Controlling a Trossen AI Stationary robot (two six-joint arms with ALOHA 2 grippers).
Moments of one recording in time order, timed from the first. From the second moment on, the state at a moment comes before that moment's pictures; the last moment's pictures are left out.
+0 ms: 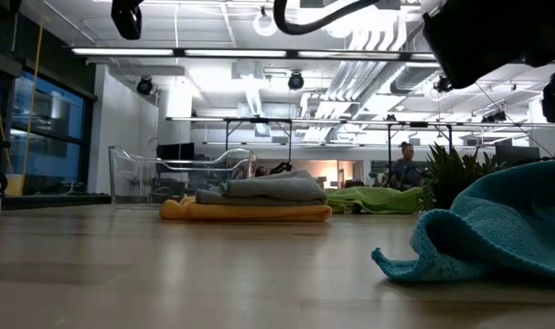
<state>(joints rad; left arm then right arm) -0.17 0.72 0.39 0.53 -0.38 -0.31 0.61 1.87 1.28 -0.73 -0.12 1.34</state>
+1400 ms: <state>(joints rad) -0.17 0.72 0.39 0.50 -0.42 -0.31 0.61 1.96 1.36 -0.90 -0.13 1.28</state>
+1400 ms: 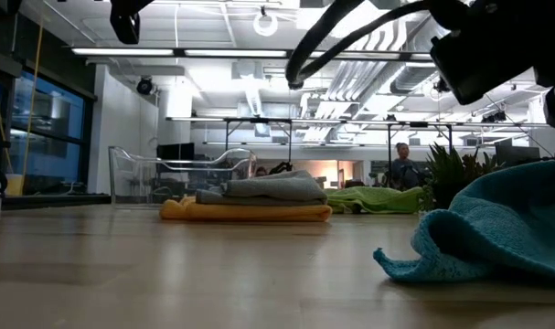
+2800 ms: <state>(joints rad) -0.17 0.72 0.39 0.49 -0.46 -0.31 0.61 2.30 1.79 -1.35 -0.13 1.06</state>
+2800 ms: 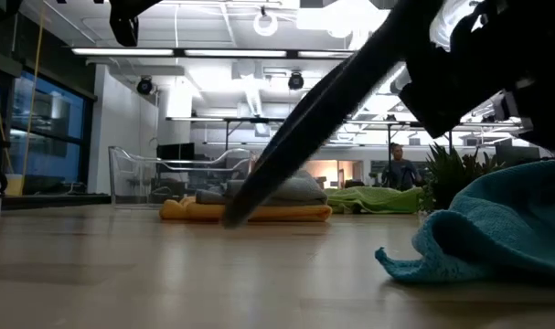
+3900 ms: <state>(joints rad) -0.17 0.72 0.39 0.53 -0.46 -0.31 0.60 2.15 1.82 -1.52 0.24 1.00</state>
